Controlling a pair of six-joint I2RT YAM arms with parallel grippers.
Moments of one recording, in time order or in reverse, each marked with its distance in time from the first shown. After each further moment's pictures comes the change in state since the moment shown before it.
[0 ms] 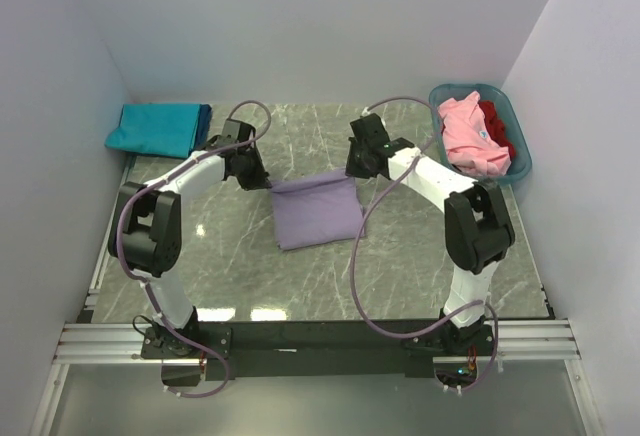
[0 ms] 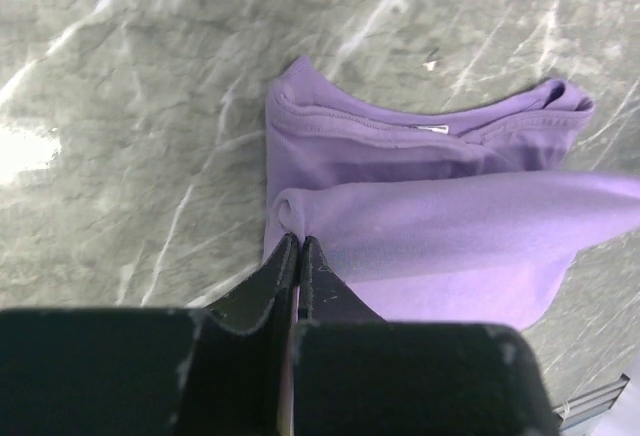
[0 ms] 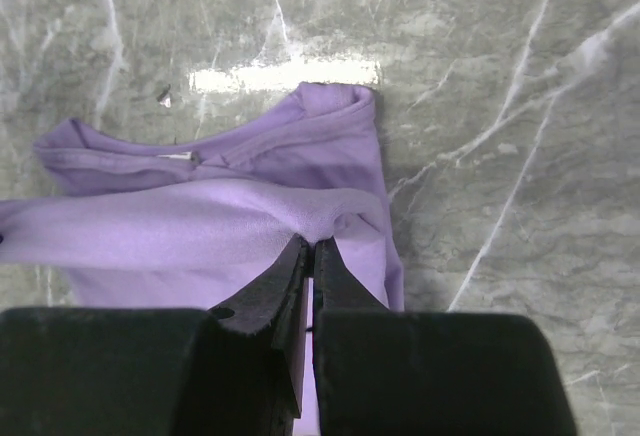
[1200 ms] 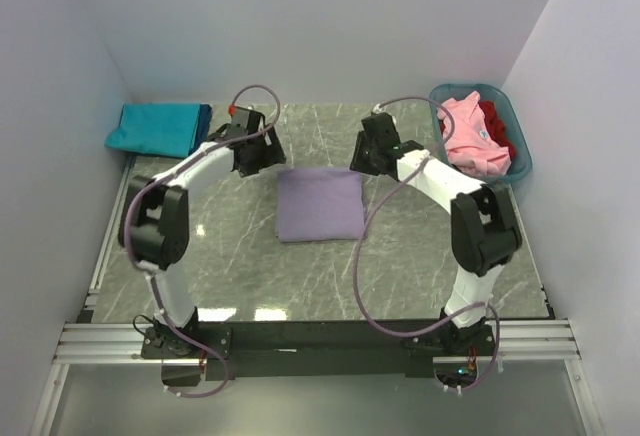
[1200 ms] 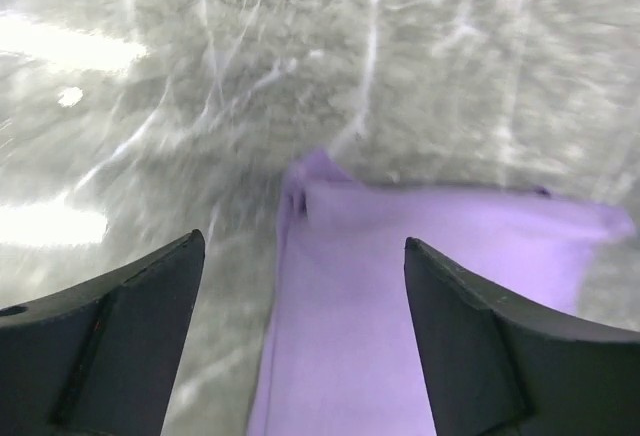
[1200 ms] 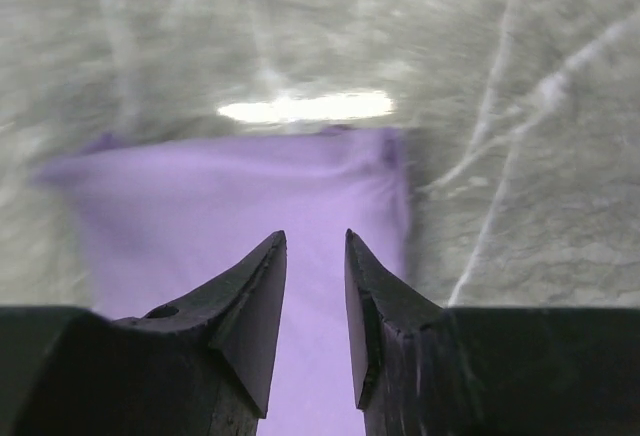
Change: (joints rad) left arm -0.047 0.095 0.147 0.065 -0.166 0.026; right arm -0.049 -0.028 -0.072 0.115 0.010 0.019
